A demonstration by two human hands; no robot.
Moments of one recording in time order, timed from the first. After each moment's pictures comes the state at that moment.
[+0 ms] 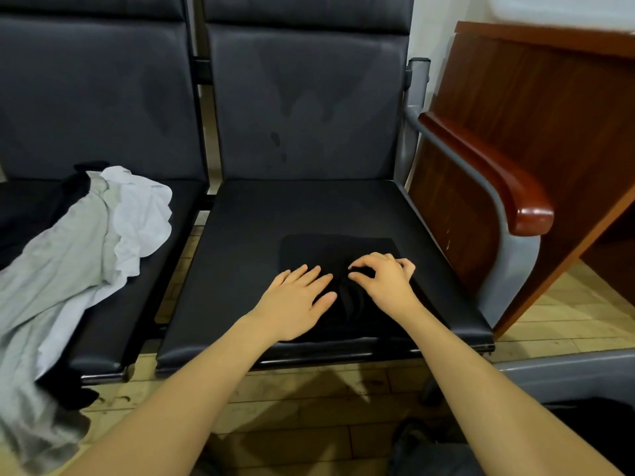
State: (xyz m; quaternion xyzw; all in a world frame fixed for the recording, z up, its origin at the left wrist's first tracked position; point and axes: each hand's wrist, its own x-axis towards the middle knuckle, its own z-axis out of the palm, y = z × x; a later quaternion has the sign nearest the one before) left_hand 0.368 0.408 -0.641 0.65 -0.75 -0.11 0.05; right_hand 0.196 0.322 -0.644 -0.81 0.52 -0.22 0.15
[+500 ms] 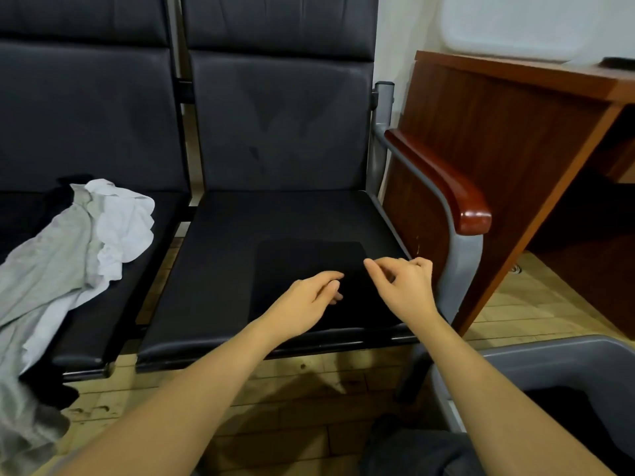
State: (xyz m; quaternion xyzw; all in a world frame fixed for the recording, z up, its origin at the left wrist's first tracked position) left_hand 0.309 0.419 -0.624 0.58 -0.69 -0.31 0.30; right_hand 0.124 0.358 -0.617 -0.78 0.50 -0.35 0.06
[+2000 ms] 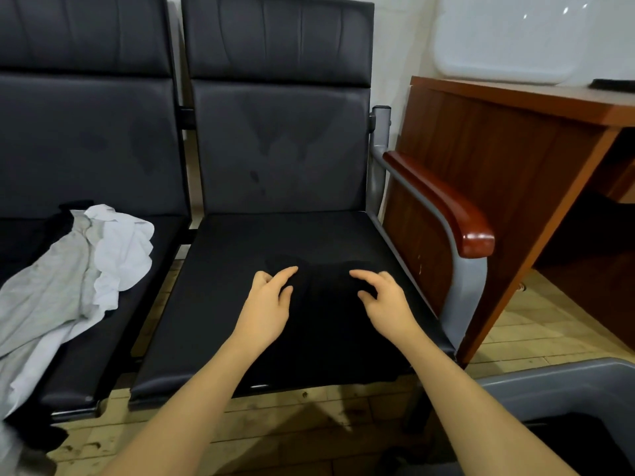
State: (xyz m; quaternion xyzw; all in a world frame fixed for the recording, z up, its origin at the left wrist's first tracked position) left_hand 0.352 0.404 -0.620 0.69 -0.60 -0.14 0.38; right_hand 0.151 0.341 -0.615 -0.75 0.51 -0.32 0.27
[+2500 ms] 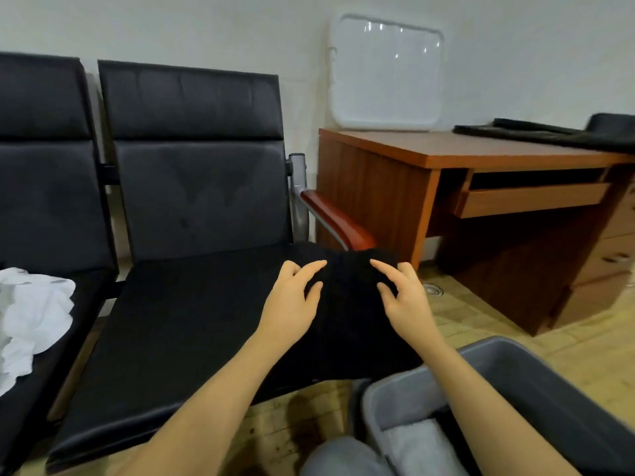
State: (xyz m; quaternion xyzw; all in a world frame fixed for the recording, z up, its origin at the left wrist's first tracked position) left_hand 0.207 0.420 -0.527 0.53 -0.72 -0.10 0.44; right_hand 0.005 0.391 -0.542 -0.73 0.51 -0.45 0.07
